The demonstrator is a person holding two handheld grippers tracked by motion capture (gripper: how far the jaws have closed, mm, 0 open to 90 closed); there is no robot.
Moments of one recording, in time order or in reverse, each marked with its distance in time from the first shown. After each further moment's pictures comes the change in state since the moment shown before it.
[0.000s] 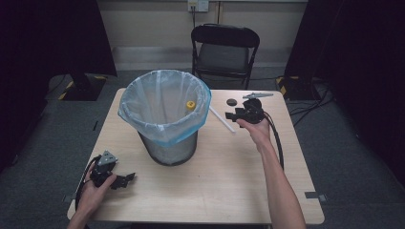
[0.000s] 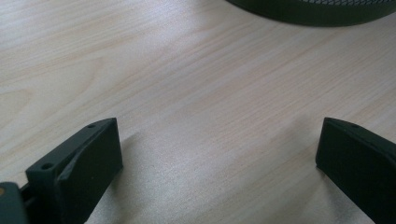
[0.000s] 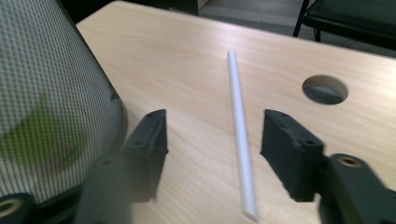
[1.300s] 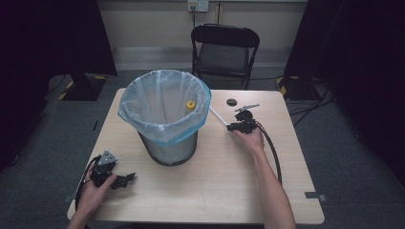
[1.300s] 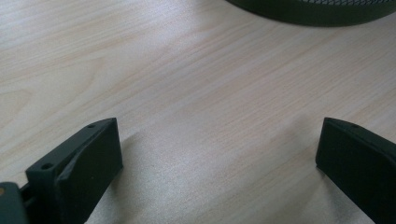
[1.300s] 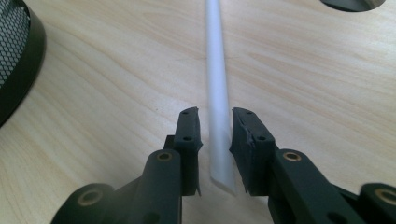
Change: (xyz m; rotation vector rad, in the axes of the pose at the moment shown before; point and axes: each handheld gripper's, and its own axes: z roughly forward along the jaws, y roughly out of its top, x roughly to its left) left arm 0.000 0.000 0.000 0.000 0.000 0.000; right arm -0.020 -0.047 0.058 0.206 -0.080 -0.023
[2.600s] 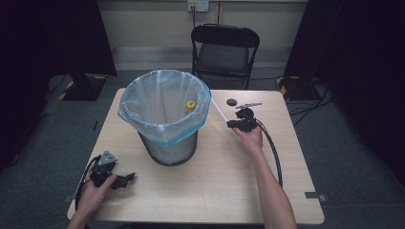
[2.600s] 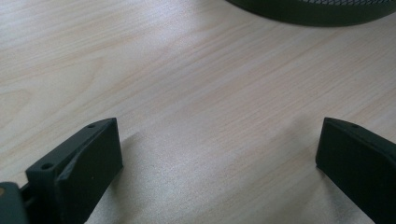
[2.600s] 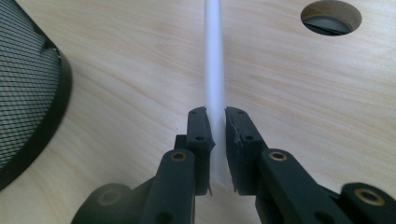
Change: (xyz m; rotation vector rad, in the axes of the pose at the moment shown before) left arm 0.000 0.000 0.000 0.000 0.000 0.000; right arm 0.014 0.009 -0.021 -0.066 -0.016 0.071
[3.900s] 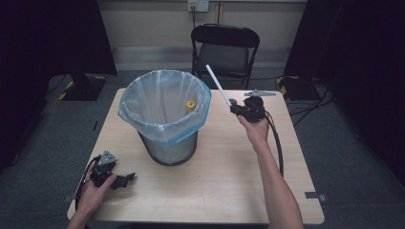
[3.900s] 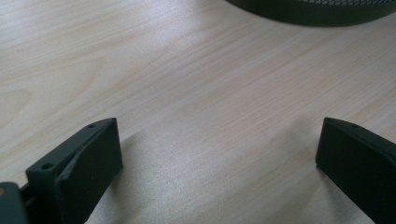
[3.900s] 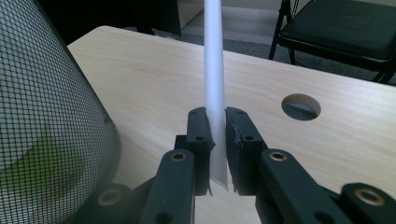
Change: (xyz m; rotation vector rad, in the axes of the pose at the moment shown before) left arm 0.000 0.000 0.000 0.000 -0.001 0.000; right arm 0.015 0.037 -0.064 -0.219 0.009 -0.024
